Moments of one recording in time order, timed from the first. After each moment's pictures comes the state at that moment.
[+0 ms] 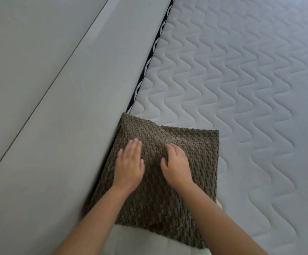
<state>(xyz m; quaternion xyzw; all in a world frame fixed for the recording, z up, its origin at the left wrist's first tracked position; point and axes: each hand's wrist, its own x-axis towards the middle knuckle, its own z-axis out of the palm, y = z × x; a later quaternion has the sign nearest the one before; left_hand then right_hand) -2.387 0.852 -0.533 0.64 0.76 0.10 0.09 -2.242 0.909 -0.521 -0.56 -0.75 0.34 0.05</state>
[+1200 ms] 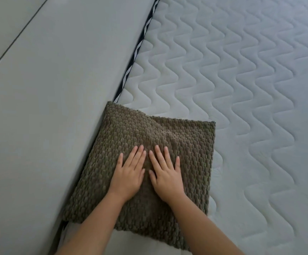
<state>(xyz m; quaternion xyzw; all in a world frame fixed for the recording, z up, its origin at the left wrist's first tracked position) -2.355 0.838 -0.576 0.70 0.71 -0.07 0.10 -2.214 0.877 -0.603 -0.48 -0.84 0.25 -0.04</state>
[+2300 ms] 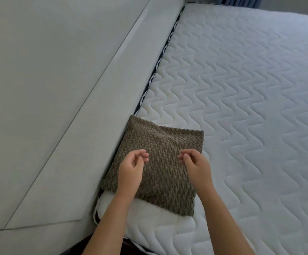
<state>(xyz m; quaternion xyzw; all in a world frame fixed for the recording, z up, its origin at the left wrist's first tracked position) -2.307 0.773 -0.354 0.32 0.75 0.48 0.33 -2.148 0.840 -0.354 -0.59 -0.56 0.50 0.29</state>
